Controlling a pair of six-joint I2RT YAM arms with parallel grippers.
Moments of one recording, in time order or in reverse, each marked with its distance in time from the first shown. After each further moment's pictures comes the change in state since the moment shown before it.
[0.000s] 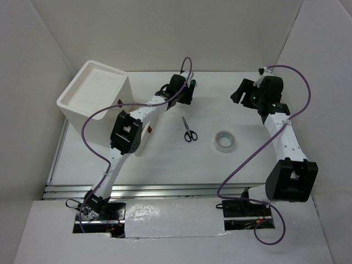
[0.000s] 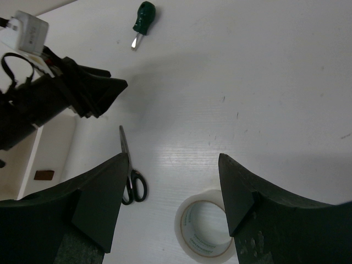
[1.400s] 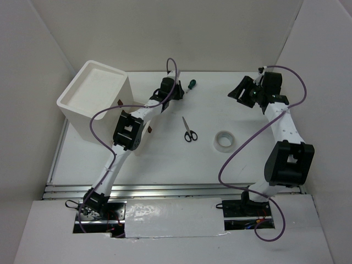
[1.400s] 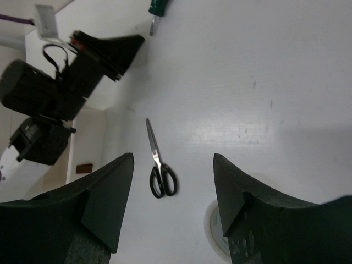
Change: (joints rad) left arm 0.090 0.289 0.211 0.307 0.068 -0.203; right arm -0.056 0.125 0.068 -0.053 -0.169 0.142
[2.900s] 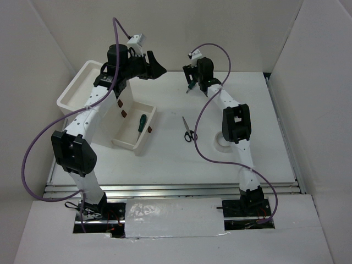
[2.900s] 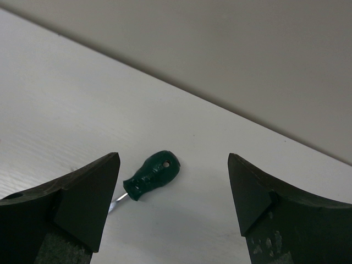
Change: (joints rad) left arm 0.166 -0.998 -0.602 -0.325 0.372 0.000; right arm 0.436 1.042 1.001 0.369 0.499 -0.608
